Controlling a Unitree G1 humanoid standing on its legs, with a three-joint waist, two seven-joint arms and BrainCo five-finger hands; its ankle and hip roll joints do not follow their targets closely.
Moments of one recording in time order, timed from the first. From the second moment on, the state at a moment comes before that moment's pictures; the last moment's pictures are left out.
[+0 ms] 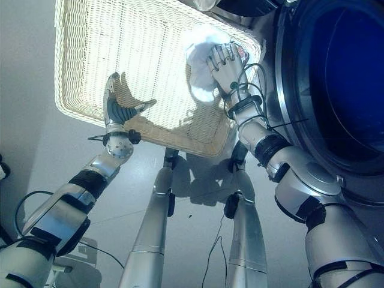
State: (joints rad) left arm -1.06 0.49 -0.57 0.91 -0.17 -0.30 0.75; right arm -1.42 -0.52 1.03 0.95 -0.92 0.38 -0.49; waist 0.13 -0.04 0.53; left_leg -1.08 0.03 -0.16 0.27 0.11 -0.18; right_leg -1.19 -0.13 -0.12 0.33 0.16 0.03
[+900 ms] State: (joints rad) left arm -0.99 0.49 -0.52 0.84 -0.19 -0.31 0.77; right arm -1.28 -0.52 0.62 0.72 0.18 0.06 -0.49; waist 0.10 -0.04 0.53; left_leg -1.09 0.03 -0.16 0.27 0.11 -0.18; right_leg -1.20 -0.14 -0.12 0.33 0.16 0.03
